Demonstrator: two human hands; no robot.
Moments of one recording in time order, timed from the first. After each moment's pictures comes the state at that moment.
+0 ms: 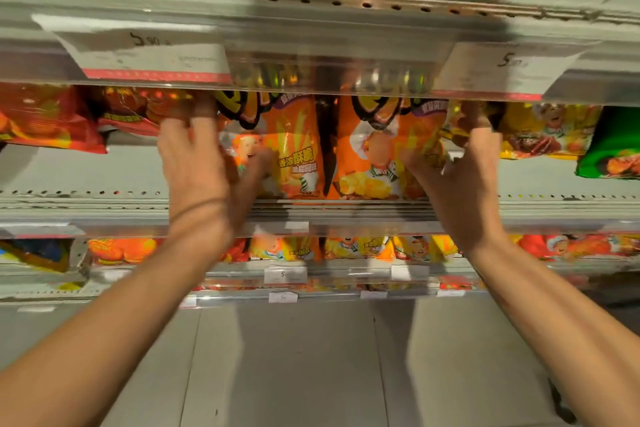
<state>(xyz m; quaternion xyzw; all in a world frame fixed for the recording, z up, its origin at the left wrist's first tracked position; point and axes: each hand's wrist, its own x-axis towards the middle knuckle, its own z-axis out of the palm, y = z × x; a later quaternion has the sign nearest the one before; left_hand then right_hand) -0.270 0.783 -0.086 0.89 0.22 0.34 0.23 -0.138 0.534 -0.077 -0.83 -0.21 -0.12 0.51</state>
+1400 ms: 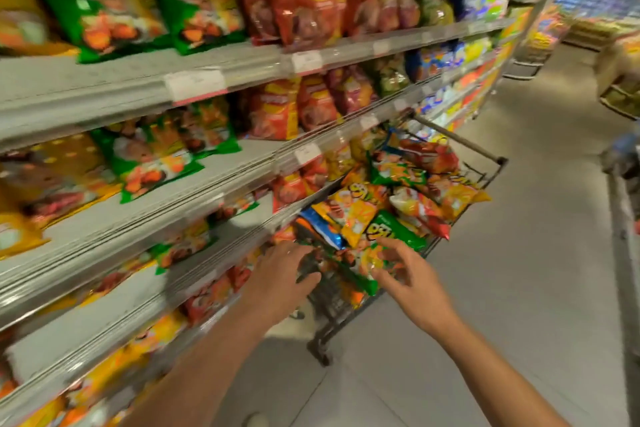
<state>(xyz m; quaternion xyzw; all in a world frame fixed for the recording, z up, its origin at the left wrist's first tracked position) -0.177 0.158 0.147 0.91 -0.27 -0.08 0.31 -0.289 -0.059 0.191 -0.92 0.12 -0.08 0.37</state>
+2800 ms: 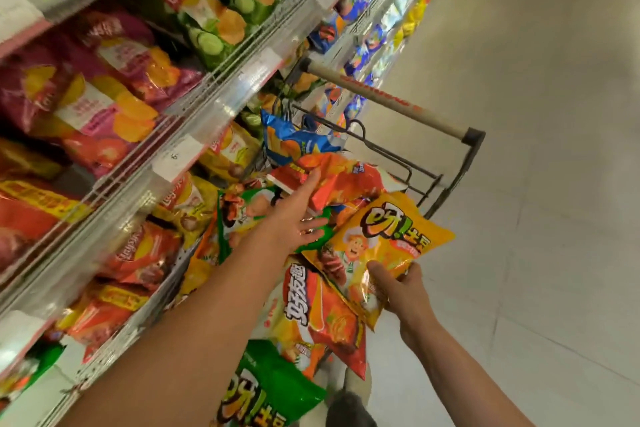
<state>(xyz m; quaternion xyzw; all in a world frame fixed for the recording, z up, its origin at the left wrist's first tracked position) 0.156 -0.437 0.097 0.67 0.18 -0.46 0.55 -0.049 -0.523 0.028 -0.51 0.49 -0.07 0.70</state>
